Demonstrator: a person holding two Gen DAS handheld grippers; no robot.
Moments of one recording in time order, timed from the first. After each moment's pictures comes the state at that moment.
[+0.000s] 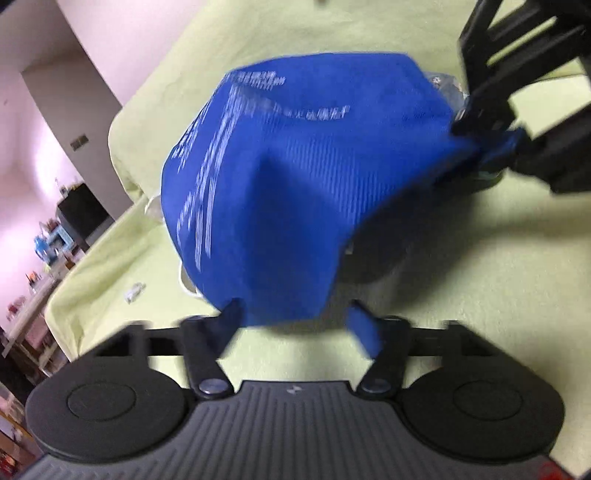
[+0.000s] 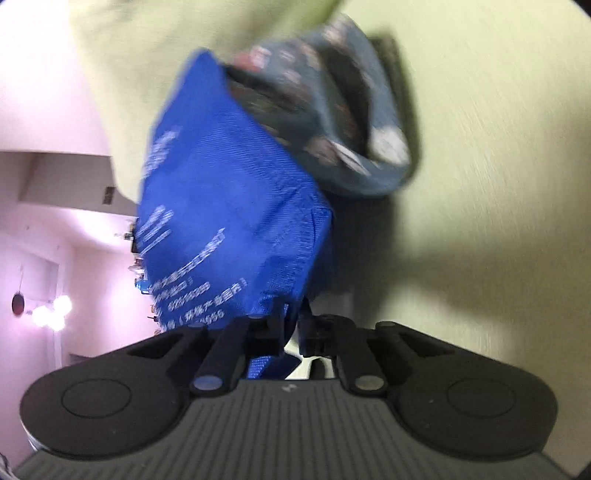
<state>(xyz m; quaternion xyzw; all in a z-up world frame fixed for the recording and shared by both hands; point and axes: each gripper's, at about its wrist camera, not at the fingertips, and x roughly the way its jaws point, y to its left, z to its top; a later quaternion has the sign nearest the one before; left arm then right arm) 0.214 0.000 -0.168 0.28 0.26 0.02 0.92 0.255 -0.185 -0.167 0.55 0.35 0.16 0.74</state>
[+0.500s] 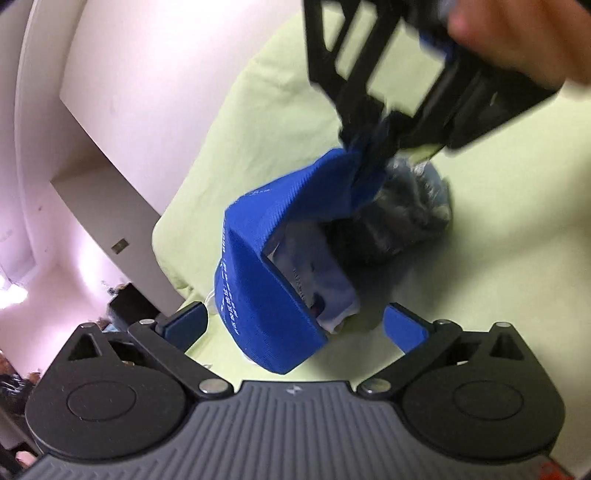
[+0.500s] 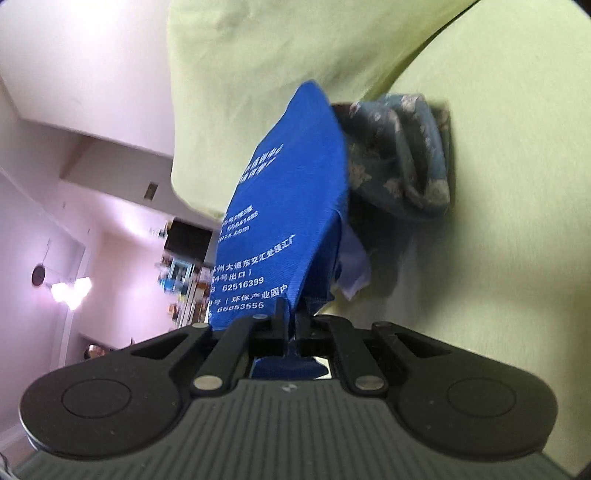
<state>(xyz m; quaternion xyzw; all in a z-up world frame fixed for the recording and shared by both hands) 0.127 -0.047 -0.155 0.40 0.12 0.04 0.91 0.182 -0.211 -0.103 0.53 0.29 0.20 0.77</state>
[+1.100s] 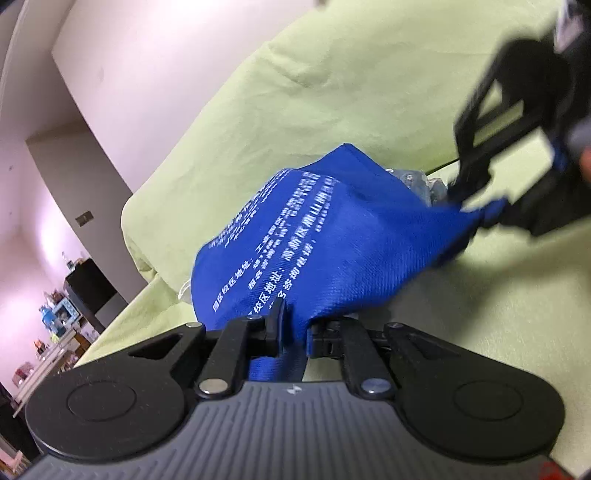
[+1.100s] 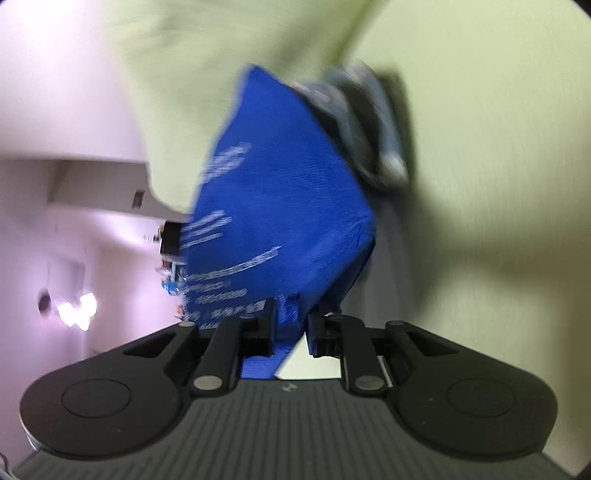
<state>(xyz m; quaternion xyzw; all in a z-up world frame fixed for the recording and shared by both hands) 0.143 0.000 -0.117 0.32 0.15 -0.03 0.94 0.203 -0.224 -0.166 0.61 0.34 0.19 0.69</state>
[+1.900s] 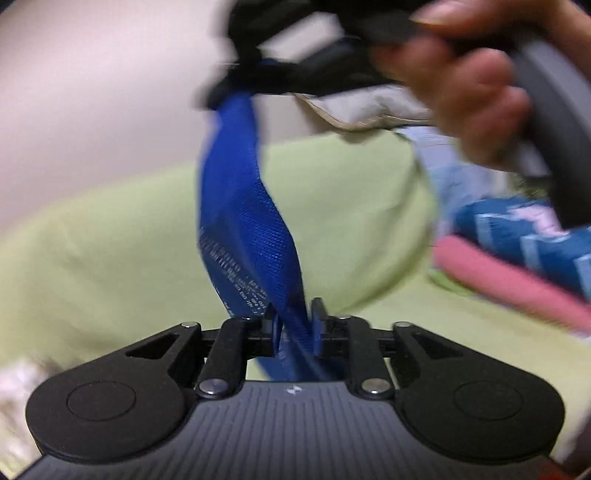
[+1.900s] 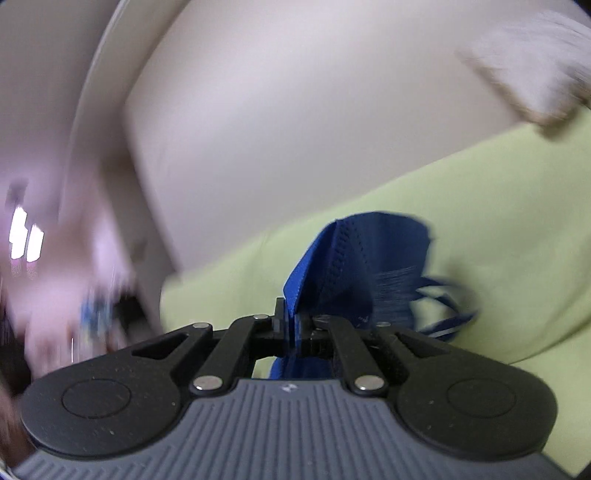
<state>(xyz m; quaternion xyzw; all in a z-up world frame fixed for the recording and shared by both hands) -0.024 -0.243 -0.001 0.13 0.09 -0.40 0.90 -0.036 -0.386 0.144 0.18 0.07 0.09 0.98</state>
